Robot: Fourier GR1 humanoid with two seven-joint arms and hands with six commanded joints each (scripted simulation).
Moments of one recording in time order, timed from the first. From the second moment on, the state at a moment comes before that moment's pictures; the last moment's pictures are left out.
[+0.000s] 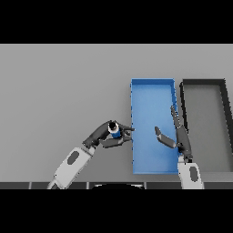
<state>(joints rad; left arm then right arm) -0.26 0.09 -0.53 -1.58 0.04 -0.16 -0.08 0.09 -0.16 0.07 -1.67 0.18 0.03 -0.11</state>
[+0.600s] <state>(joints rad) -0.24 0.07 -0.50 -1.57 0.00 -0.21 -0.09 0.40 0.00 0.16 -2.00 0.26 -0.10 -0.16</state>
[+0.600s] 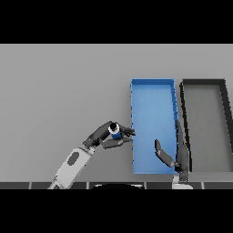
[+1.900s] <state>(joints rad) -0.23 0.00 -0.42 -1.58 -0.03 -0.33 -0.03 -0.44 -0.11 0.37 -1.99 -0.06 0.33 0.56</state>
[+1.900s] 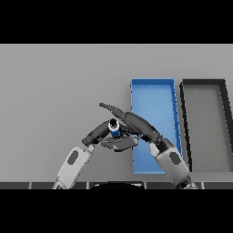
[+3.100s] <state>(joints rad) -0.20 -0.05 -0.36 -1.58 -0.13 -0.36 -0.04 -0.51 -0.01 0.42 -1.86 -0.01 0.32 0.38</state>
